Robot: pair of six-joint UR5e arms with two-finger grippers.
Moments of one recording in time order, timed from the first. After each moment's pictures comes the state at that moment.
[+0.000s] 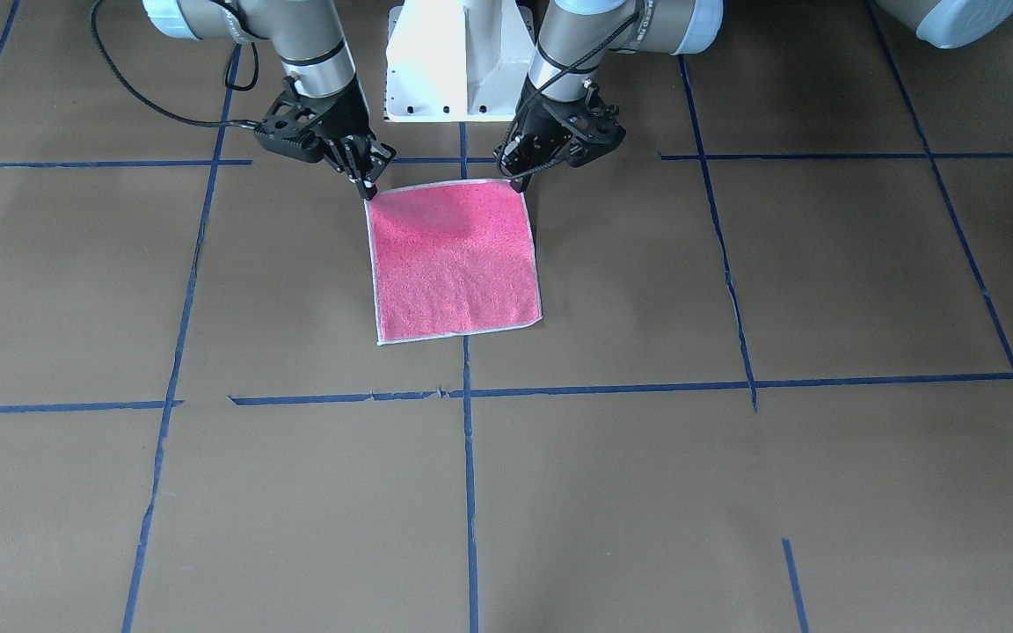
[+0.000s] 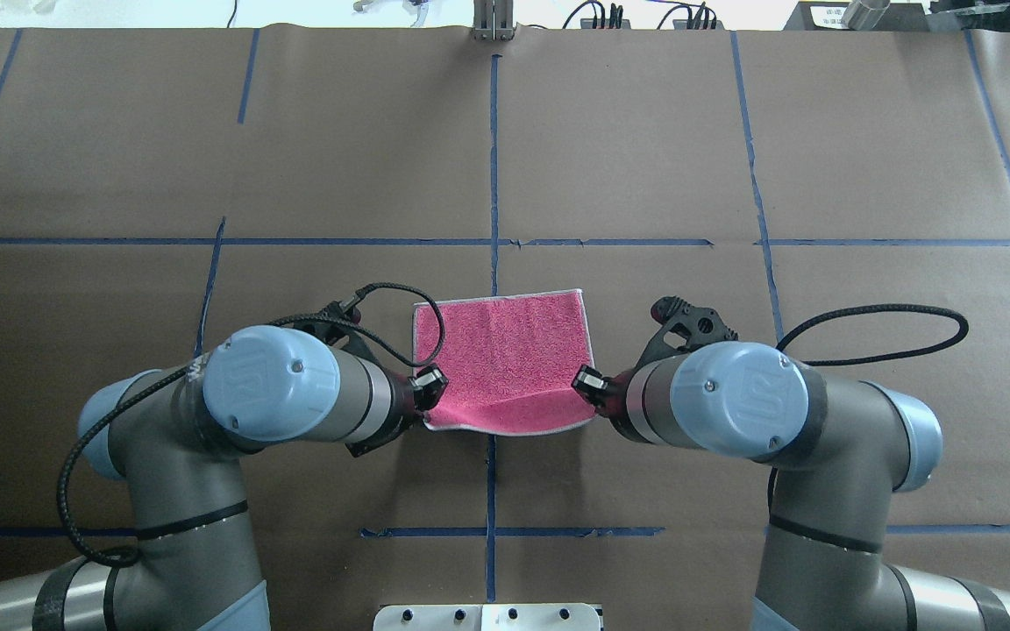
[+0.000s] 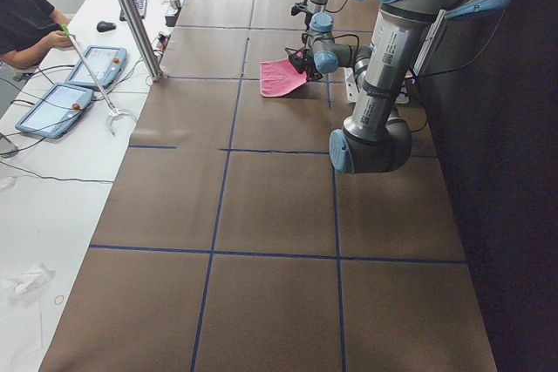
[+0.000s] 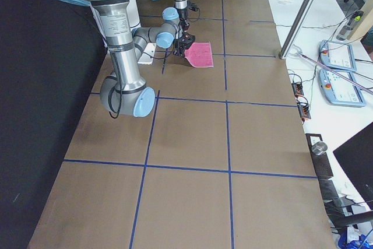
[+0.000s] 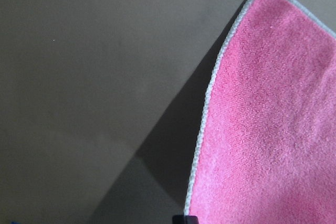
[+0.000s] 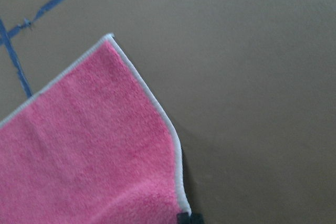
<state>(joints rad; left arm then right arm) -0.38 -2.08 -1.89 -1.75 -1.74 -2.01 0.37 -1.19 1.99 -1.46 1.66 1.88</state>
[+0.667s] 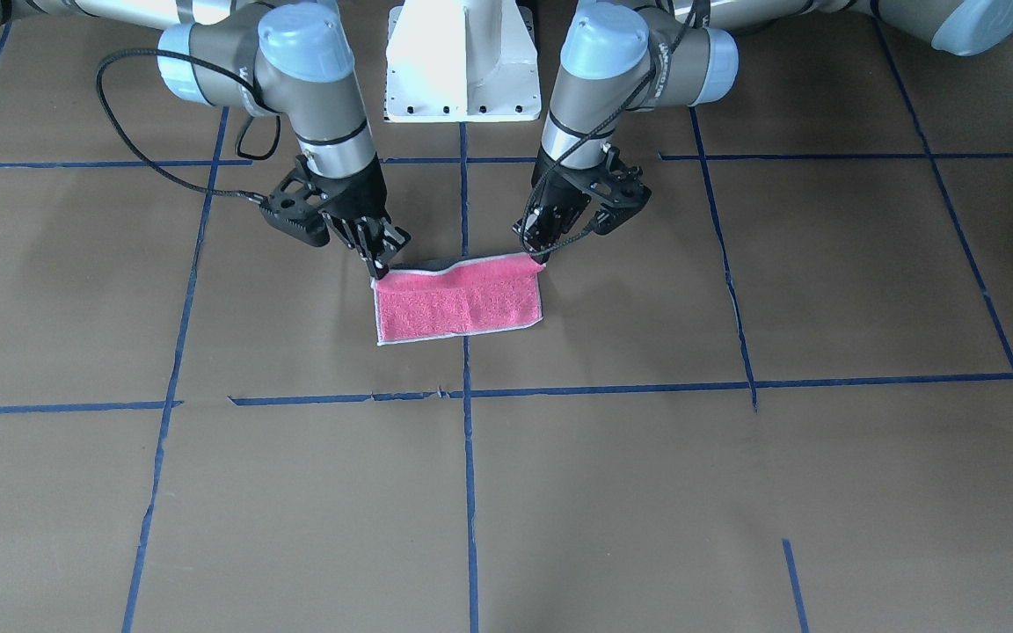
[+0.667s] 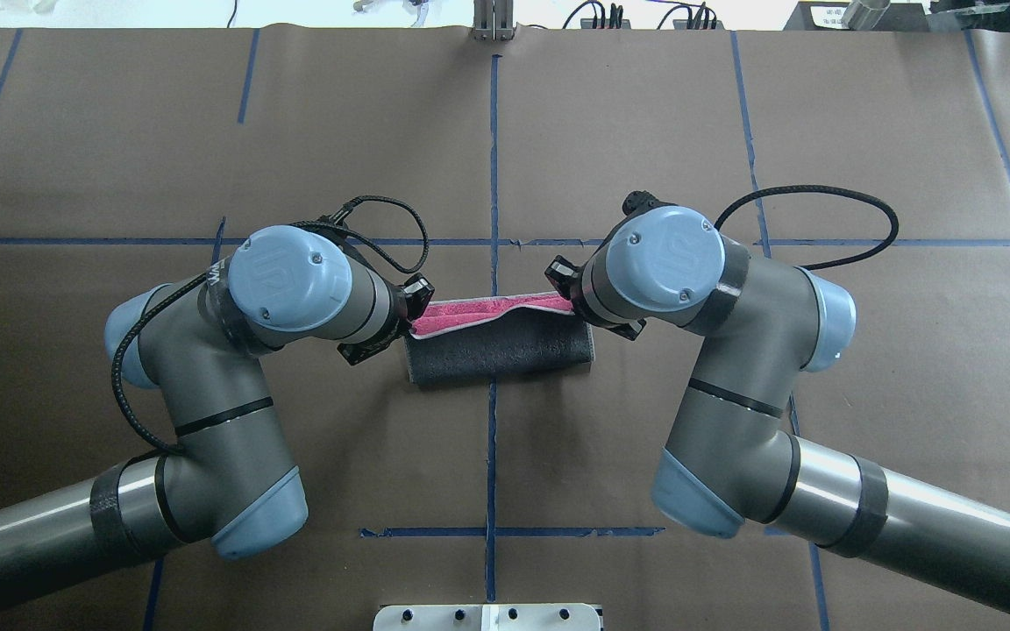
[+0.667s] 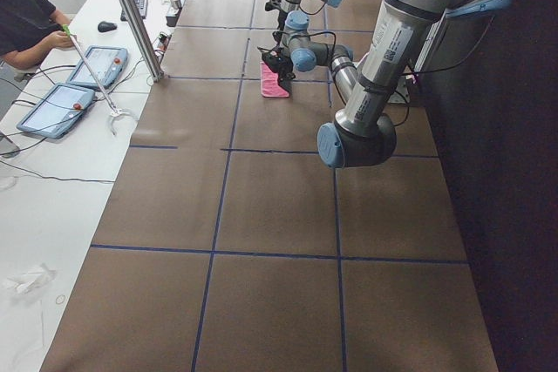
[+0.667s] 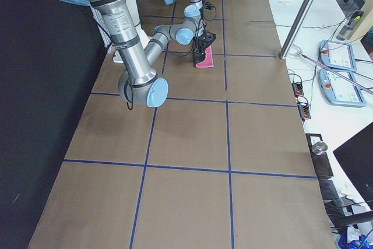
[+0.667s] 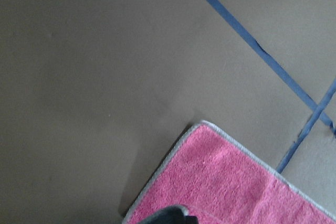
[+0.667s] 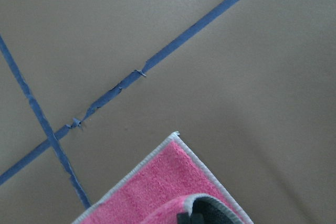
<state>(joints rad) -0.50 -2.16 -1.72 -1.78 -1.74 -1.99 0.52 -0.99 1.73 -1.45 1.70 1.88</state>
